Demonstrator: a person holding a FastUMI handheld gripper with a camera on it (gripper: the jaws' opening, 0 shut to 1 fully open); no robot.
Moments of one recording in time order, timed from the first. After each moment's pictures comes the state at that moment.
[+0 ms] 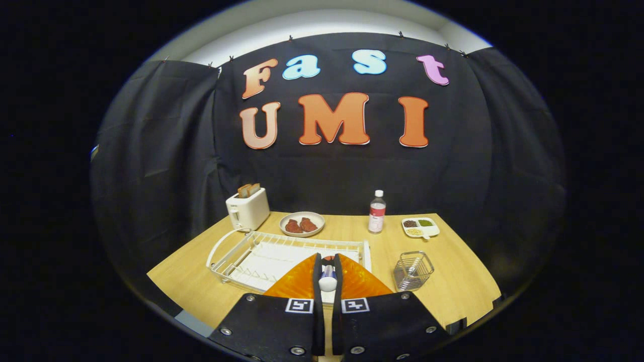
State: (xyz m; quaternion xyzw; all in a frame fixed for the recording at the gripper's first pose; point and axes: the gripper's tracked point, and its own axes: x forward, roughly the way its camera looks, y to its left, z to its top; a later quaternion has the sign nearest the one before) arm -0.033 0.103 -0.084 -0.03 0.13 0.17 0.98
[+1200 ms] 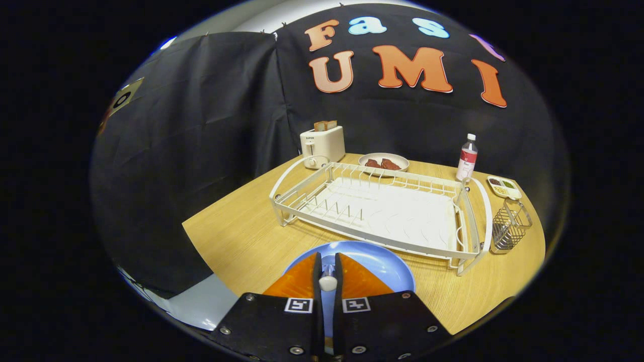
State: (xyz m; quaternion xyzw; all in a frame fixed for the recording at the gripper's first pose) arm -0.099 0.189 -0.233 -0.07 0.25 0.35 0.90
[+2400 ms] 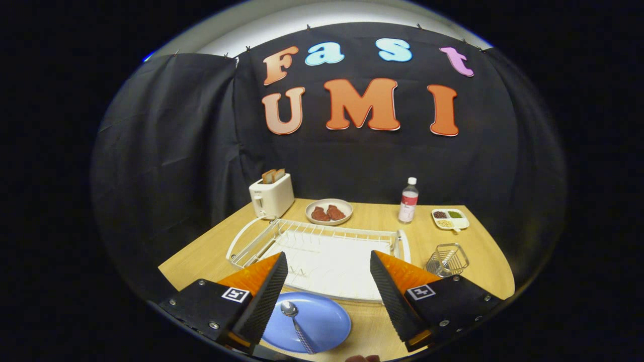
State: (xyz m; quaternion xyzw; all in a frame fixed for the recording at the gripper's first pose) arm -0.018 0.120 -0.090 -0.03 0.15 0.20 0.97
